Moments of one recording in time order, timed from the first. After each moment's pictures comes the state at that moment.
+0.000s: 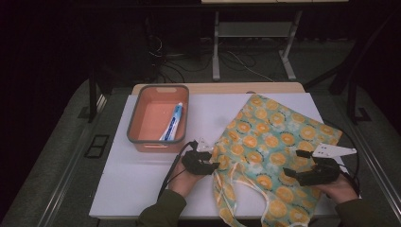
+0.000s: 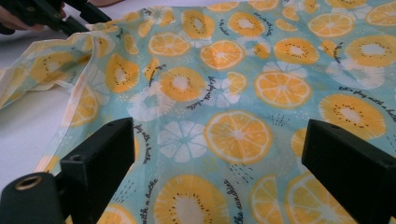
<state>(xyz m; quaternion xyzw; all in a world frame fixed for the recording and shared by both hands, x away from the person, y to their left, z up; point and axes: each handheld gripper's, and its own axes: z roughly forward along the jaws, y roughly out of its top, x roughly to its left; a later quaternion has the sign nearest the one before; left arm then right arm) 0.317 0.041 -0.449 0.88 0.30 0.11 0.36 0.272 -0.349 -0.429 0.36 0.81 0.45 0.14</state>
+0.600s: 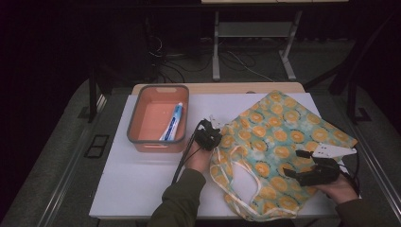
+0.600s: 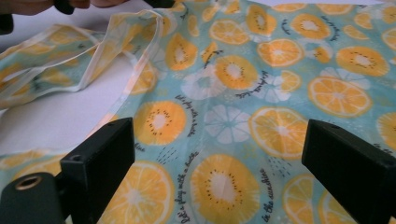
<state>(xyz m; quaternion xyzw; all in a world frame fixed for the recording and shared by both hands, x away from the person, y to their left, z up) 0.388 0.003 -0.437 0.85 0.35 0.18 0.35 0.272 -0.349 -0.428 0.35 0.81 0.45 0.14</state>
